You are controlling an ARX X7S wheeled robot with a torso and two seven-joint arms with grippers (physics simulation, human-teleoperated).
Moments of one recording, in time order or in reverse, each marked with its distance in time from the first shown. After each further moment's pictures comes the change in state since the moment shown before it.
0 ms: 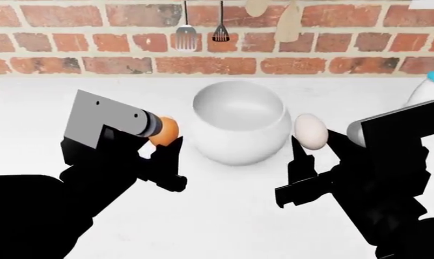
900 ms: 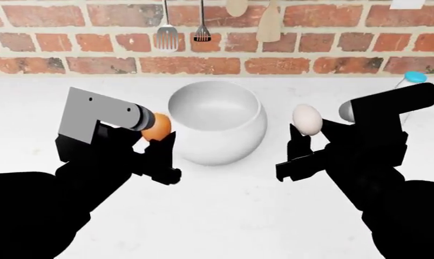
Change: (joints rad) left arm 0.010 -0.019 0.003 -0.016 0.045 0.033 0.018; right arm -0.014 -0.045 -0.031 0.177 -0.285 -0.016 -0.291
